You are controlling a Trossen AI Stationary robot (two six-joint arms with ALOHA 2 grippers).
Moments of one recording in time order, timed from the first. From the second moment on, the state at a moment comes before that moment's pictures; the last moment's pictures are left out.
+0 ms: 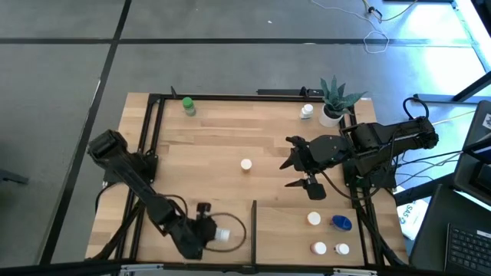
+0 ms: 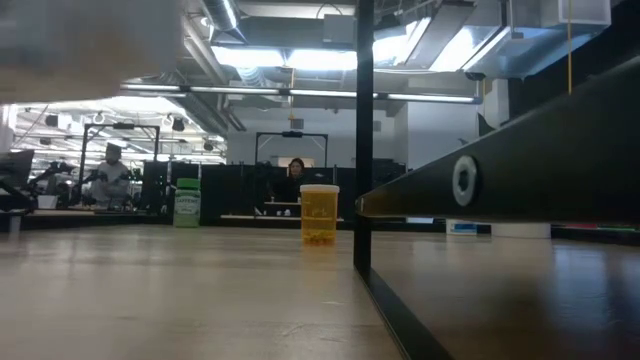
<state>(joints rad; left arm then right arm) -0.79 1.68 1.10 -0.29 -0.43 -0.57 0.30 1.33 1.52 -0.88 0.00 0.10</state>
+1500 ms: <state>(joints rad) -0.46 1.34 1.10 -0.18 -0.60 -0.25 0.30 1.33 1.52 -0.74 0.03 0.18</state>
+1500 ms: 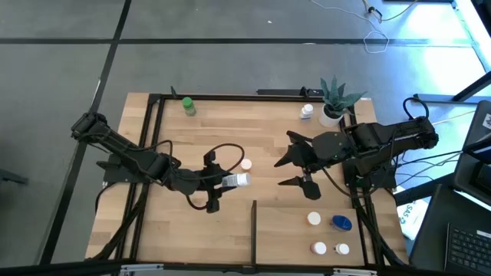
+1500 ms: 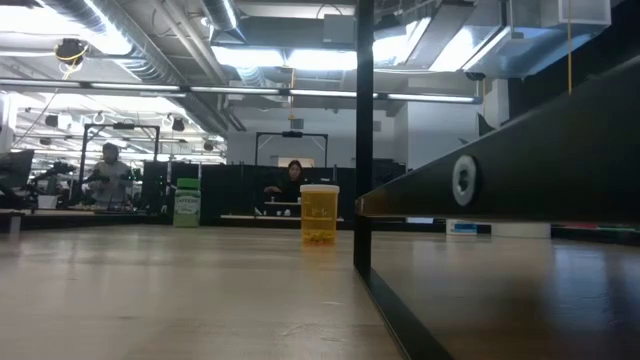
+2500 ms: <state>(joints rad) -0.35 1.34 1.10 -0.01 -0.59 -0.10 0.18 1.50 1.52 -0.57 0.12 -0.05</state>
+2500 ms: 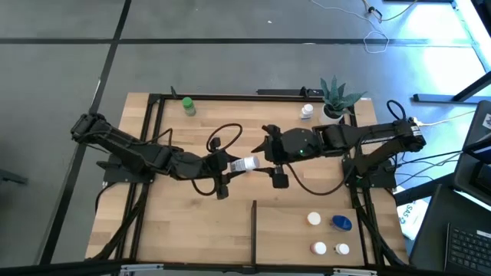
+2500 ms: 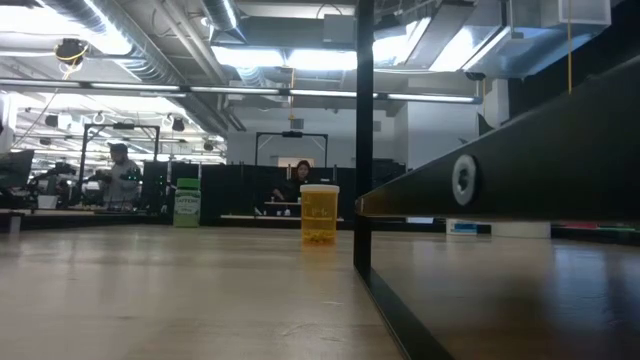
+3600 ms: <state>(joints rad) -0.34 1.34 1.10 -0.01 -0.58 -0.11 0.15 1.51 1.52 -0.54 0.02 -0.06</state>
